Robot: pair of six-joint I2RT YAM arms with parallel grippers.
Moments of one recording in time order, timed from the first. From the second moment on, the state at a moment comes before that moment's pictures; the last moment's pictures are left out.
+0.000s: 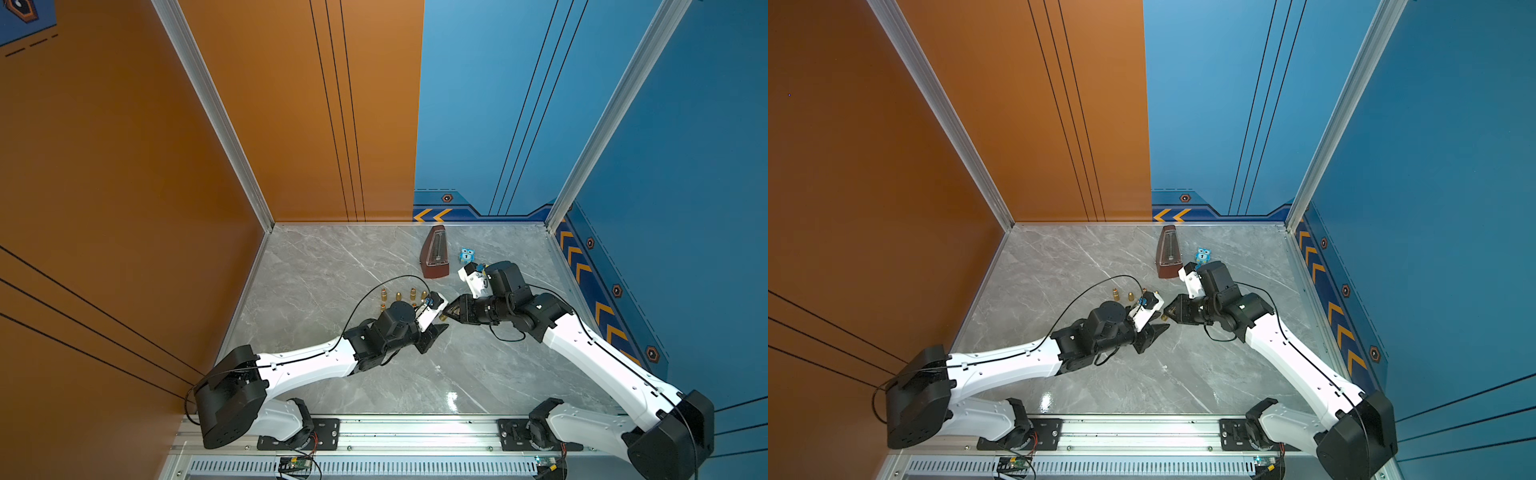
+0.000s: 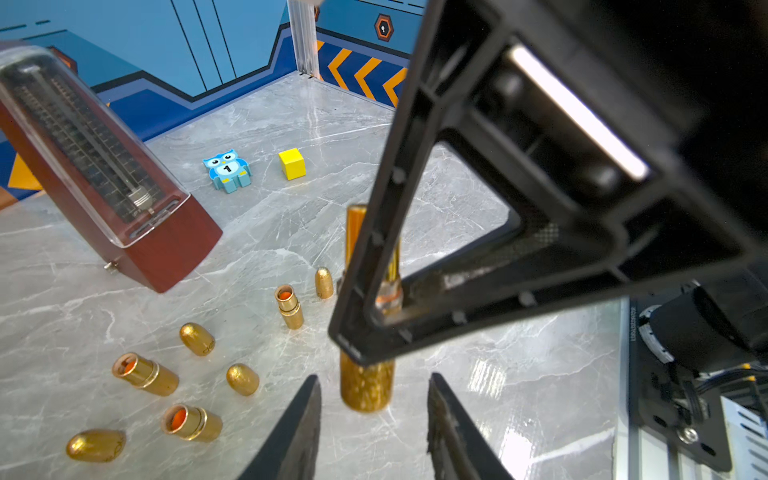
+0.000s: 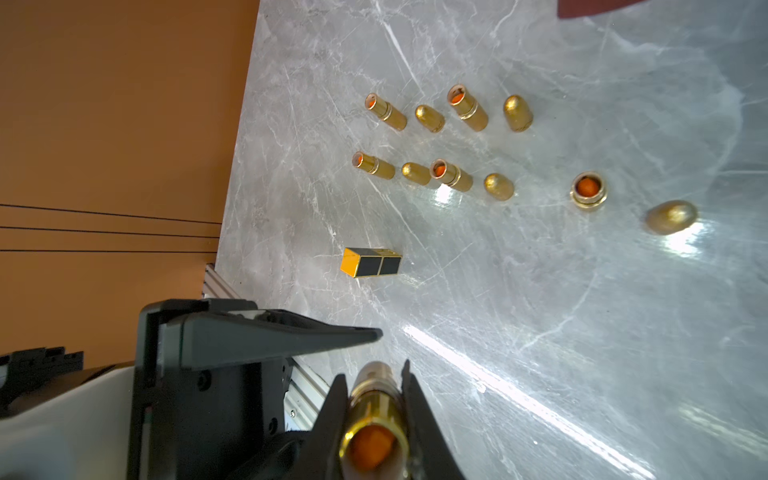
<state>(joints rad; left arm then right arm) -0.99 1.35 0.76 0.20 0.01 -0.07 0.53 1.17 1.01 -0.66 -0.40 0.56</state>
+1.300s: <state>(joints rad) -0.80 1.26 0.60 0.20 -0.05 -0.18 0.46 1.59 0.88 -0.34 0.34 0.48</state>
